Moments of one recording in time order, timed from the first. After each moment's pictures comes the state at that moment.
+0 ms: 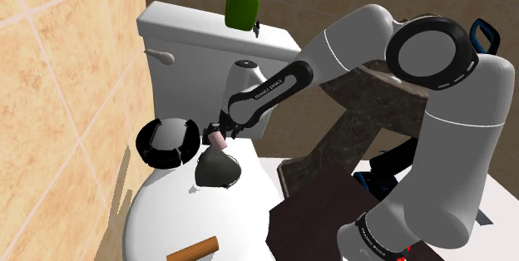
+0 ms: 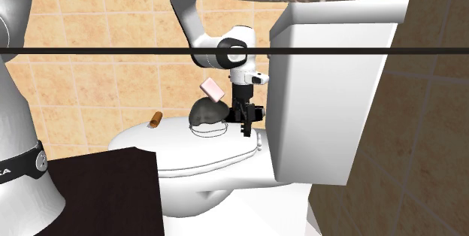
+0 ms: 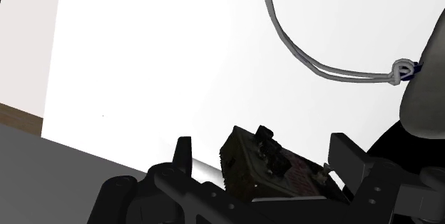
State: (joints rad) arm 0.15 0.45 0.15 -2.13 -0.04 2.62 0.36
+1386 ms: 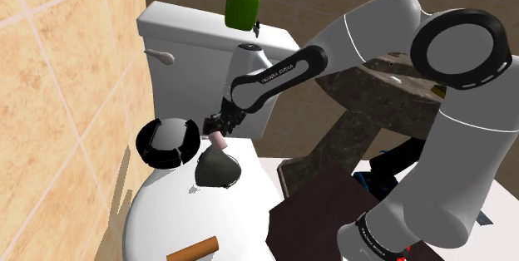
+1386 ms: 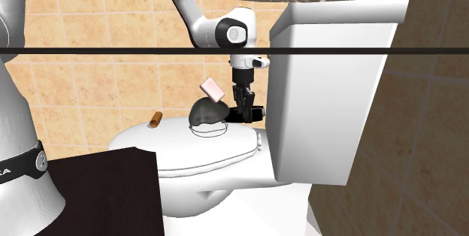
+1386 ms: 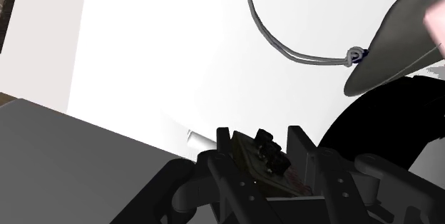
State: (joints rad) arm 0.14 0.34 0.17 -2.13 -0.02 2.51 0.35
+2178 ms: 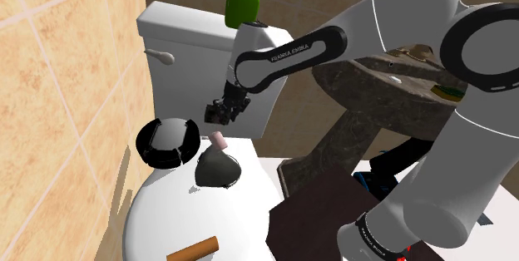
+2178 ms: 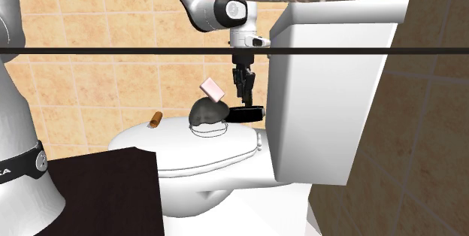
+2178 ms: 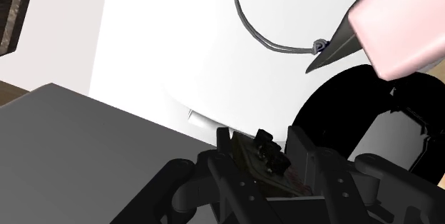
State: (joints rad) arm 0.13 0.22 0.18 -2.11 0.01 2.37 0.34
